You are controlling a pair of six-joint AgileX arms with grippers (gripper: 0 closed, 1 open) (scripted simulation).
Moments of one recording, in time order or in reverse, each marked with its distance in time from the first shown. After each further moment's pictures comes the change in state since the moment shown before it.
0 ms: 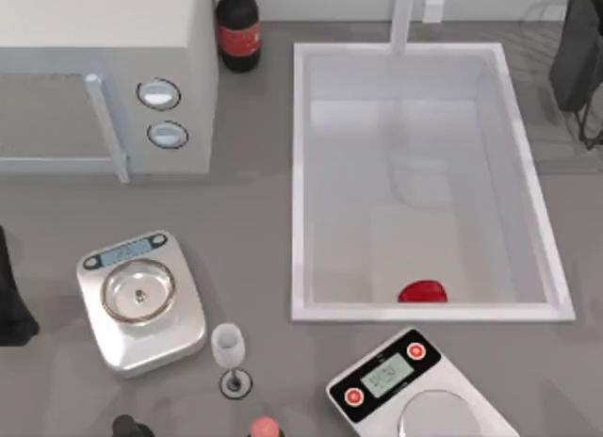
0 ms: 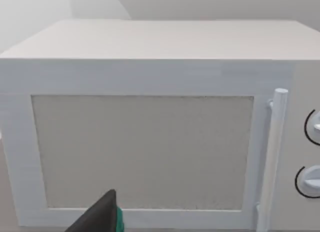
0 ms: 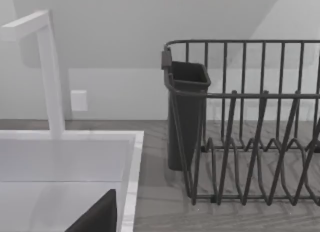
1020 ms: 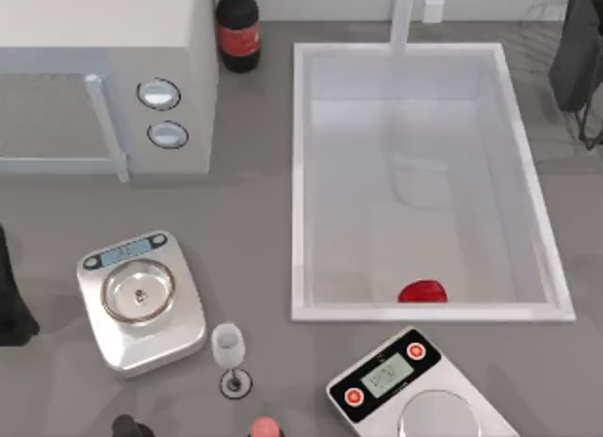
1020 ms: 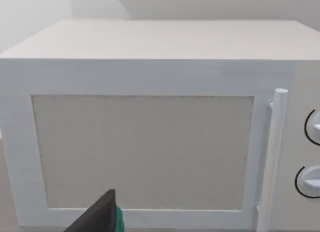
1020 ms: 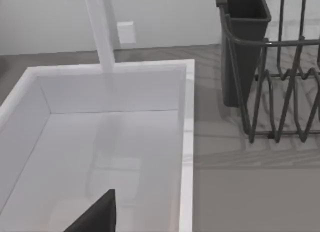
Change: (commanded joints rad) left arm 0.000 0.000 0.000 0.000 0.000 0.000; right arm 0.107 0.375 0.316 -0.213 0.000 0.110
